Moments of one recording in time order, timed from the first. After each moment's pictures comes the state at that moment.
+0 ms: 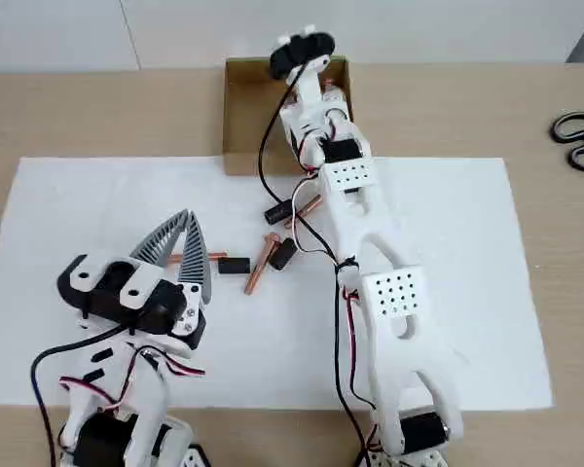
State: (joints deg) left arm 13.3 -103.4 76.5 38.7 2.0; right arm -17.1 67.3 -62.4 30.4 6.7
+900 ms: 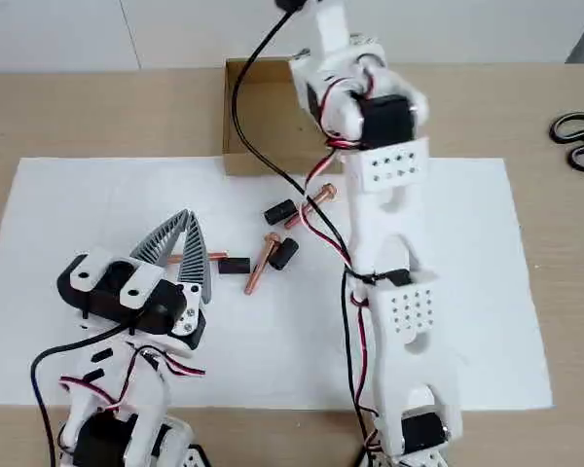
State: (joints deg) left arm 13.3 -103.4 76.5 38.7 2.0; right arm -18.1 45.4 -94.2 85.2 6.7
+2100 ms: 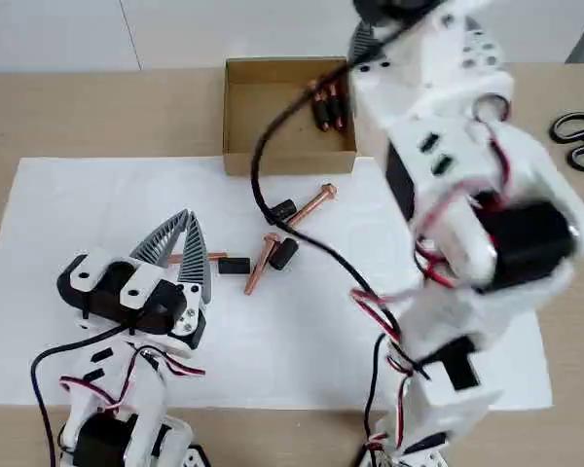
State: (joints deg) left arm 13.3 -103.4 76.5 38.7 2.0; right arm -17.7 7.3 -88.3 97.1 6.7
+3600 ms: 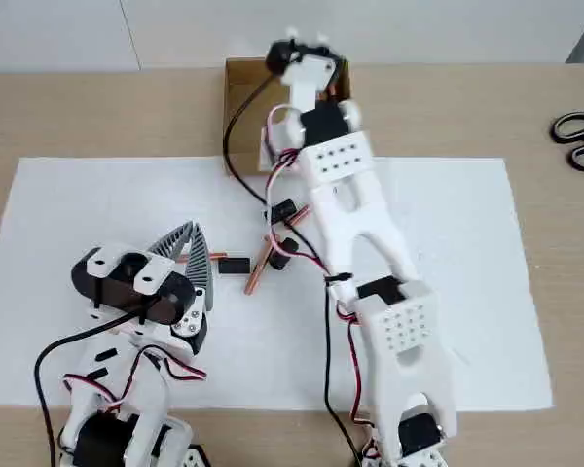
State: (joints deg) left arm 13.3 -103.4 76.5 45.5 2.0; right arm -25.8 42.3 -55.0 86.1 -26.6
